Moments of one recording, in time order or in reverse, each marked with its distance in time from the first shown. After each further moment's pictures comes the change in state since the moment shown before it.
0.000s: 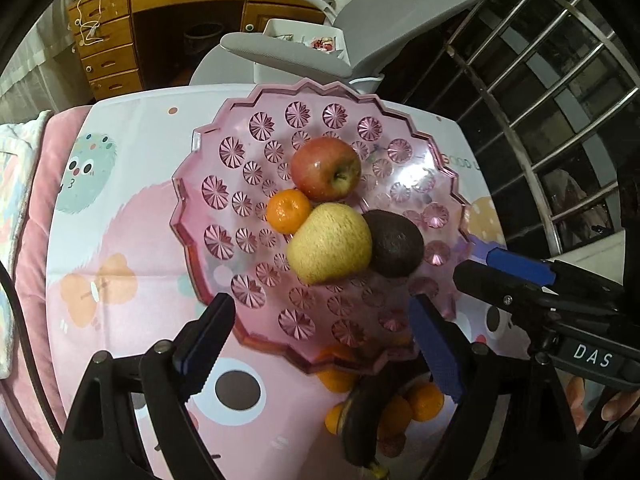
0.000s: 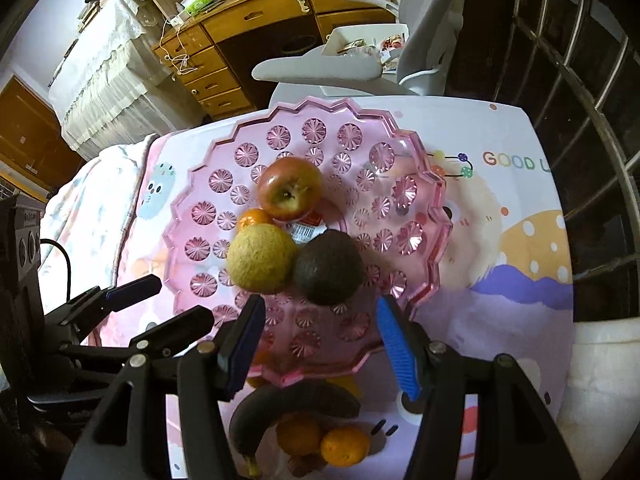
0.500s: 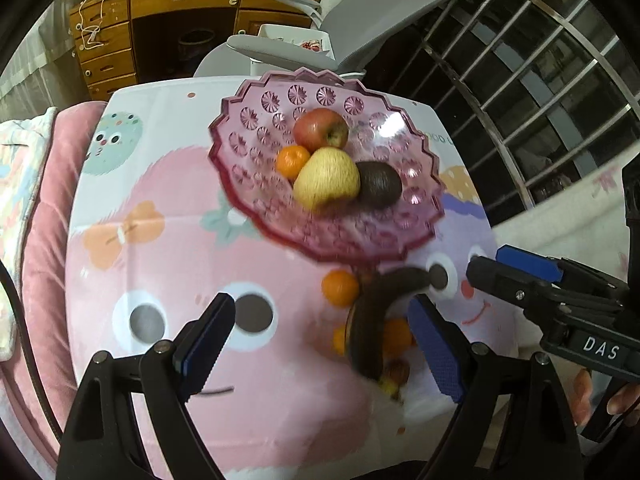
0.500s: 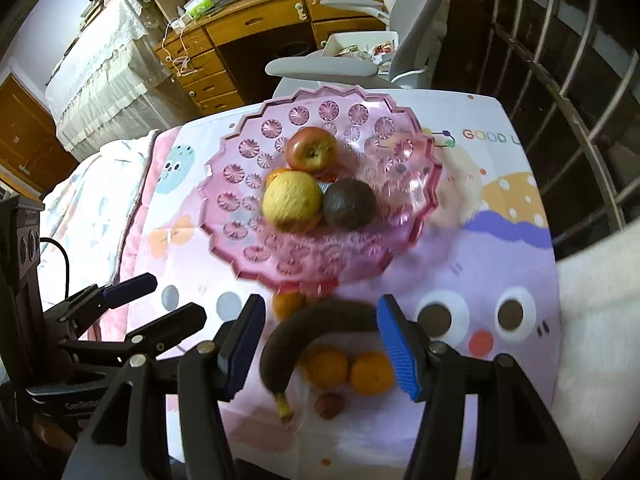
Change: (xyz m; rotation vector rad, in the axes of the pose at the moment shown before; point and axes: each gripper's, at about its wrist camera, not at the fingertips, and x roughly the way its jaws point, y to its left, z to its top) left arm -0.062 0.013 -0.079 0.050 -0.025 -0.035; right arm -0.049 0.040 -0.074 0.019 -0.047 -0.055
